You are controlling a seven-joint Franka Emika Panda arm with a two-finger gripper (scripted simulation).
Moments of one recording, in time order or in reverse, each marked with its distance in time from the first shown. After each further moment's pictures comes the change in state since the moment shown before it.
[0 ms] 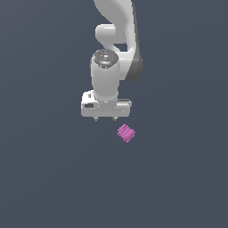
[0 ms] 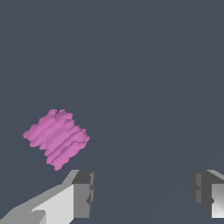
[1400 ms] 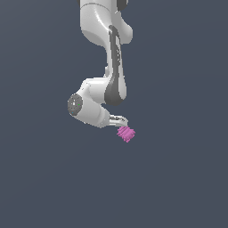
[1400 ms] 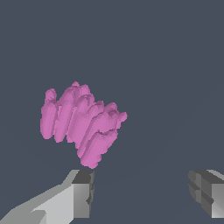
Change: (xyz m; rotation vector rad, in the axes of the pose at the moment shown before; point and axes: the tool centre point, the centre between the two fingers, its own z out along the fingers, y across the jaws) arm -0.027 -0.038 0.084 0.476 -0.355 0.280
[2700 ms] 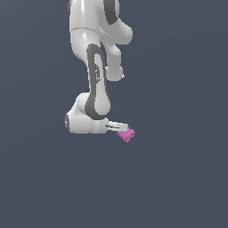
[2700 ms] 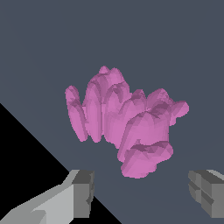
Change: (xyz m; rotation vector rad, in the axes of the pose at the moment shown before) arm 0.000 -0.031 0.034 0.418 -0.206 0.109
